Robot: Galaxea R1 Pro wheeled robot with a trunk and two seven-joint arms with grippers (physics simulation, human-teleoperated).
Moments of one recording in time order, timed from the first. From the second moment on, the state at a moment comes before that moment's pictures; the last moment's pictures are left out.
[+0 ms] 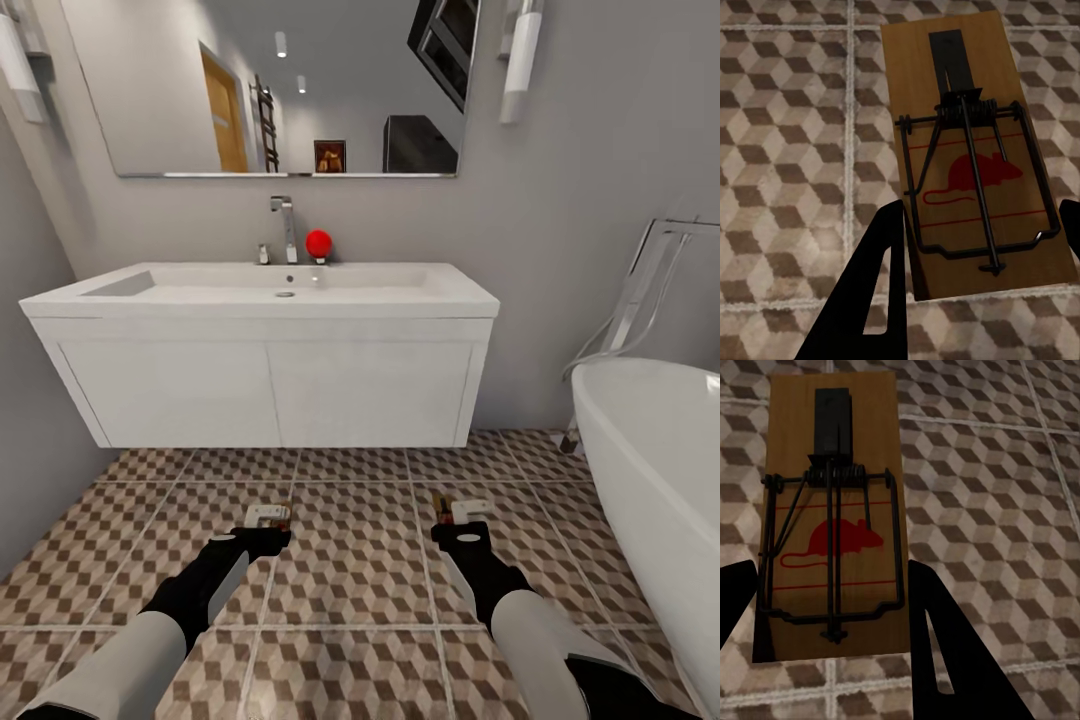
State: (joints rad) left arm -0.69 0.02 -0.21 -0.55 0.22 0.32 0.04; right arm -0.79 0.14 -0.21 -0.31 0.33 0.15 -0.26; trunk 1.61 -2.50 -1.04
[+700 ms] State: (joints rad) left arm -0.69 0.02 -0.21 -0.55 0.22 0.32 0.04; right arm -0.79 0.14 -0.22 -0.31 0.33 0.15 -0.26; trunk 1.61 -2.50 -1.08
